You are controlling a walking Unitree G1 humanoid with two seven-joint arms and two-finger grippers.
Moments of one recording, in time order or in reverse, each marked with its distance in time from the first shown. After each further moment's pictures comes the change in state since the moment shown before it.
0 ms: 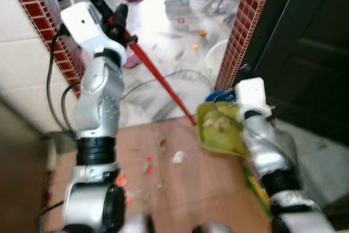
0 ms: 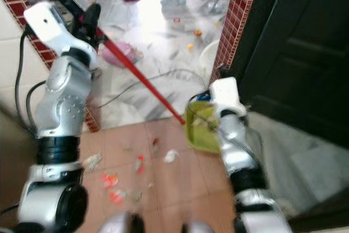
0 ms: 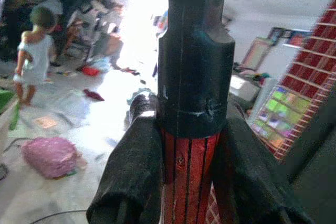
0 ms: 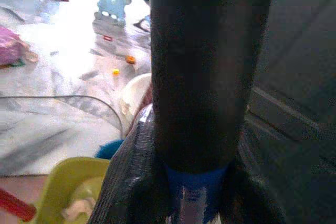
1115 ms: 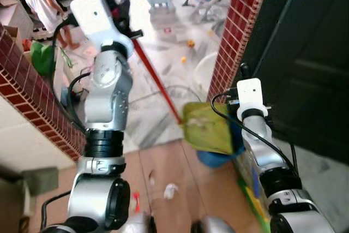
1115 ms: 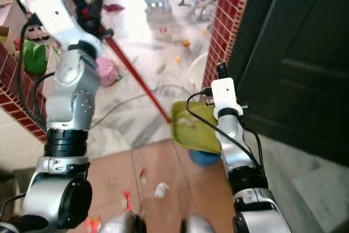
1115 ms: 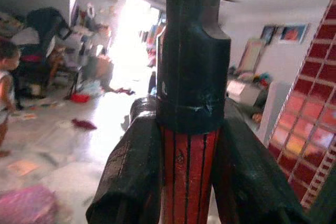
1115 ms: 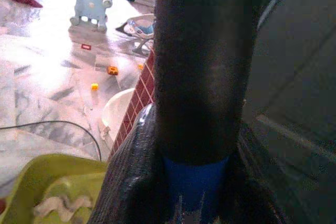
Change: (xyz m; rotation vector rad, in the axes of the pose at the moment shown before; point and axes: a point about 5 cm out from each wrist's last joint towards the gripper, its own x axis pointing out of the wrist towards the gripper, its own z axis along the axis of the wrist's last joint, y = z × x) left arm 0.009 -0.028 0.000 0.128 -0.072 -0.020; right arm -0.002 -0.004 -0.007 0.010 0.018 -0.011
